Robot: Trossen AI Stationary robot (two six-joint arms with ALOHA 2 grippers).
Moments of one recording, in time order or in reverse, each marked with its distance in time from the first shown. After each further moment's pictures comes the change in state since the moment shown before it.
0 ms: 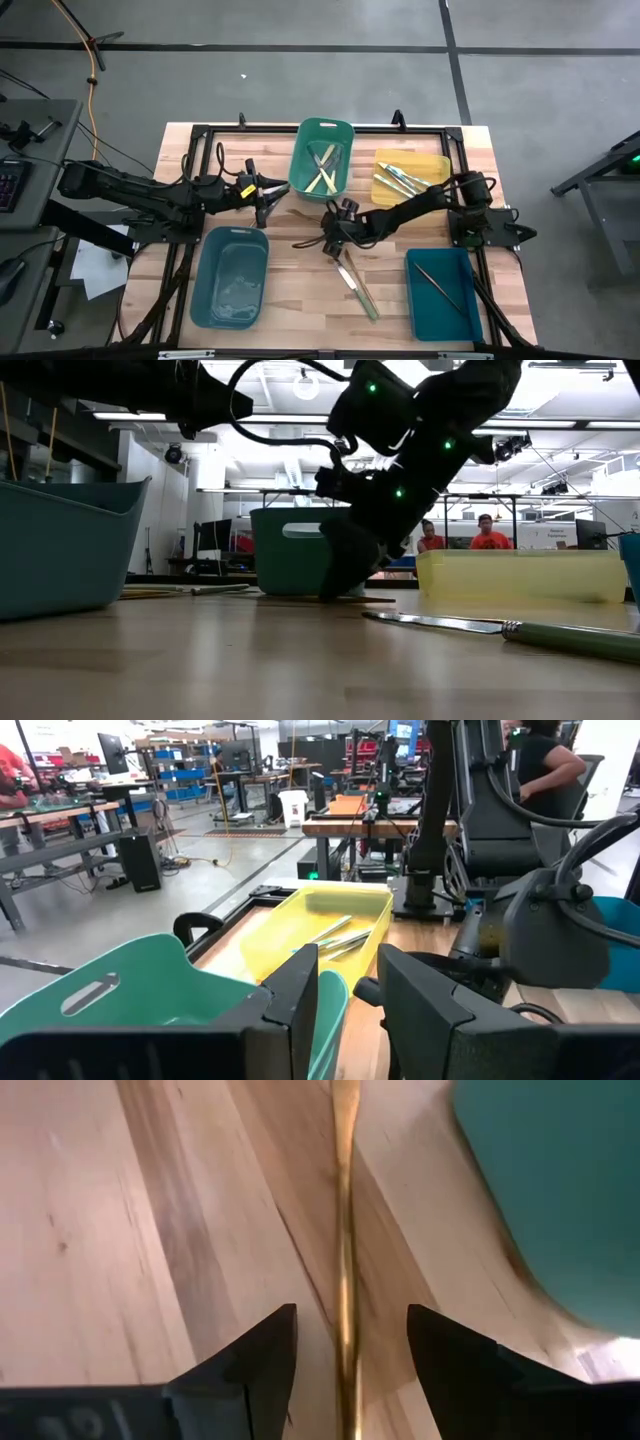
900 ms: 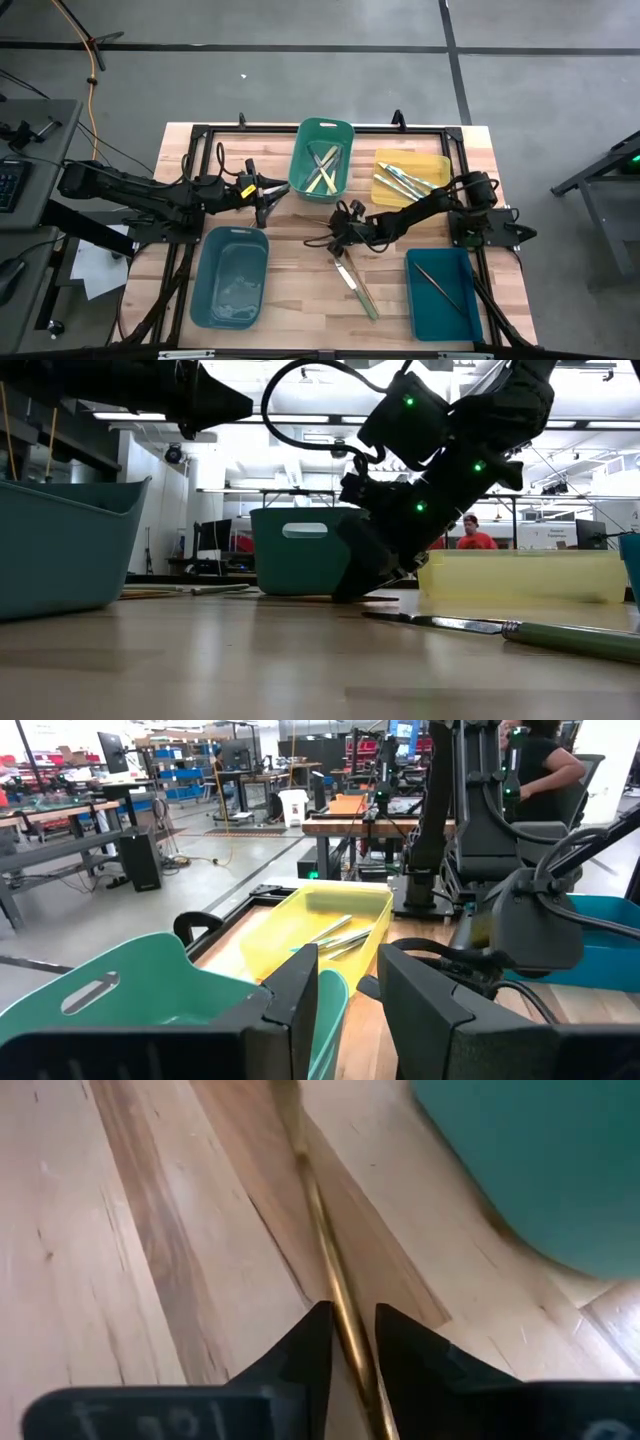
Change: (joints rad) left arm 0.000 0.000 0.000 -0.003 0.000 -0.002; right arm 0.024 -0.003 -0.190 0.232 0.019 0.111
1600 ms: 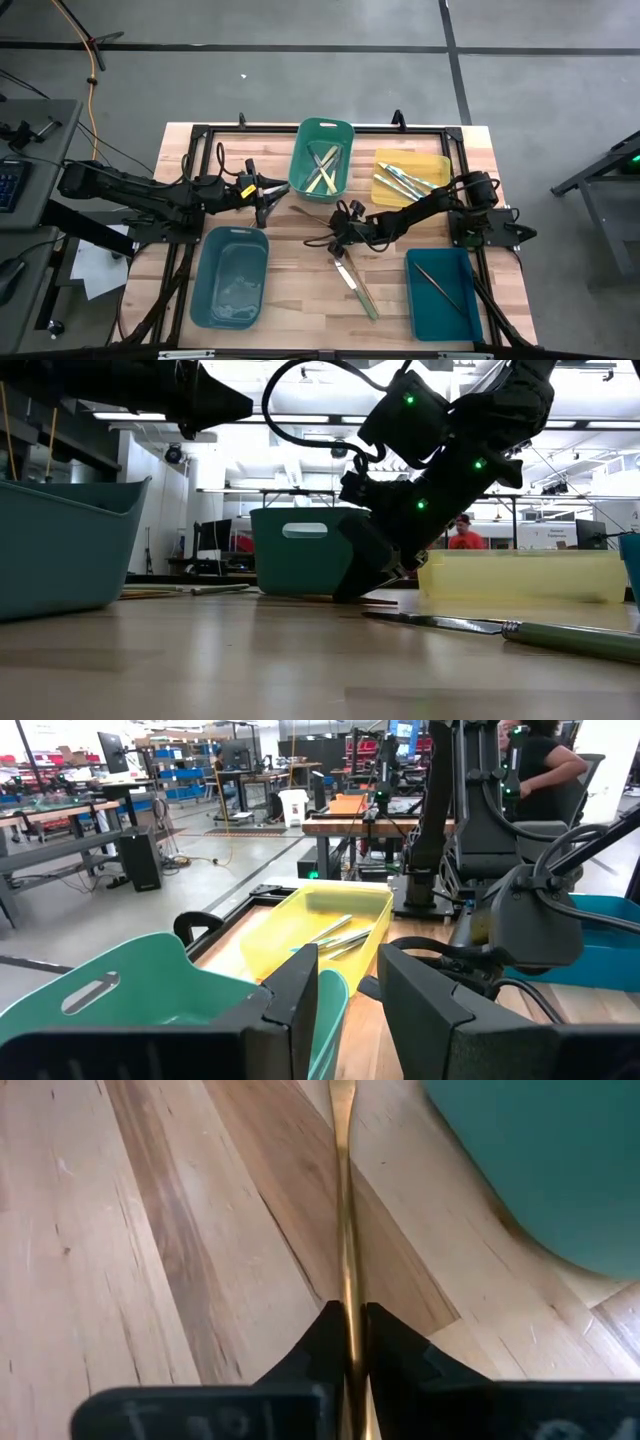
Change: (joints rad) left arm 0.000 0.000 0.000 -0.001 0.000 0.000; right arm -0.001 -0.002 -0.002 -0.003 -0.030 -0.004
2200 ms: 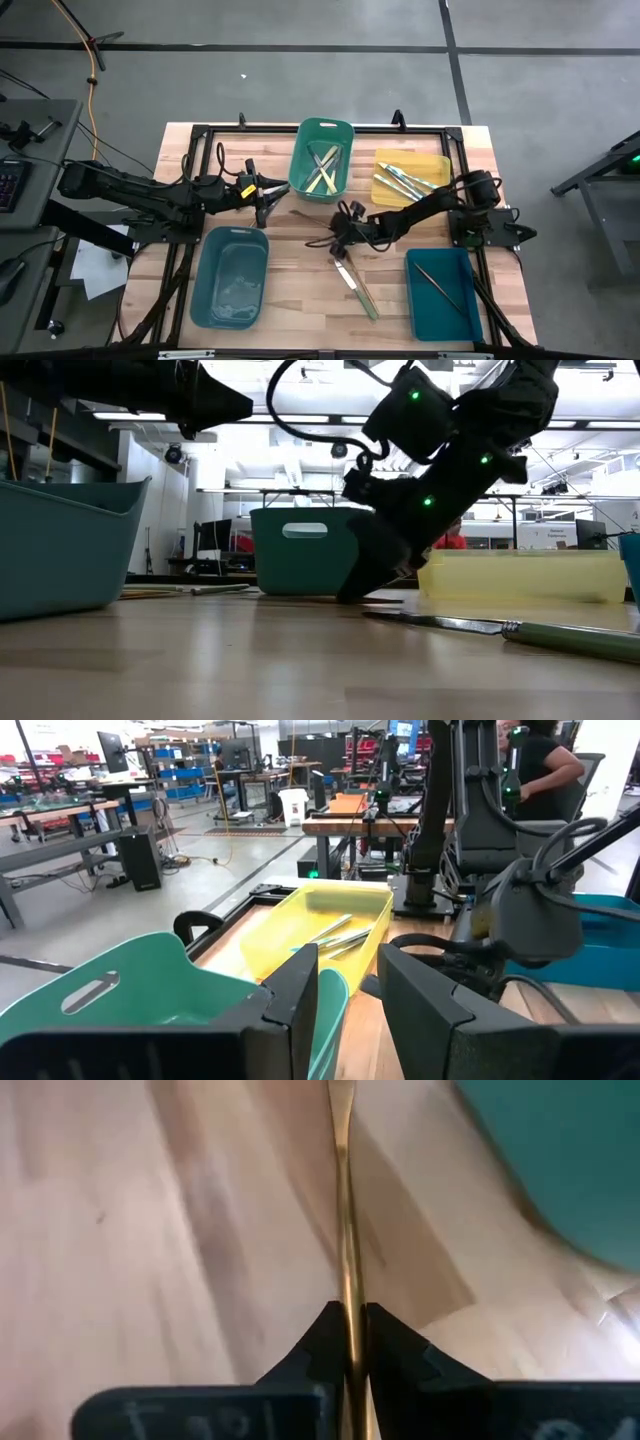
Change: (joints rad) left arm 0.000 0.000 0.000 -0.002 0.000 0.000; right arm 0.001 -0.049 -0.005 0.003 -0.031 -0.041
